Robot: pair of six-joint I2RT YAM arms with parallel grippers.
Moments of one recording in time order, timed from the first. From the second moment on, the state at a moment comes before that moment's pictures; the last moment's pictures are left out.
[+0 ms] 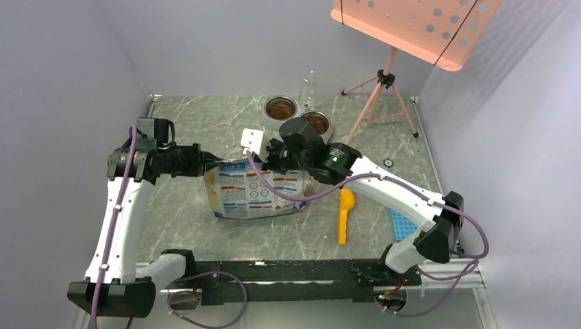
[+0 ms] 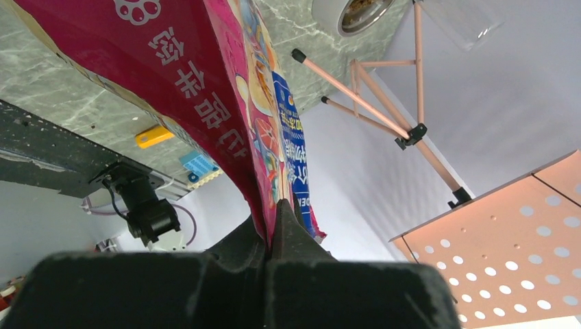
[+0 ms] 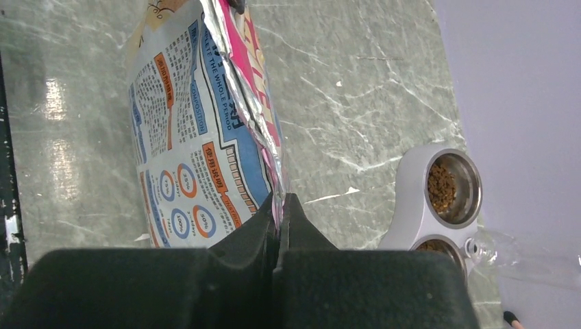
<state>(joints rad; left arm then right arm) -0.04 1.07 1.32 -1.19 0.43 -1.62 0.97 1.50 1.49 -0.48 -0.12 -0.52</state>
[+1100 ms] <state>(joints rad) -0.04 1.06 1.32 -1.16 0.52 -1.59 0.87 1.28 1.28 -0.43 -0.13 -0.54</state>
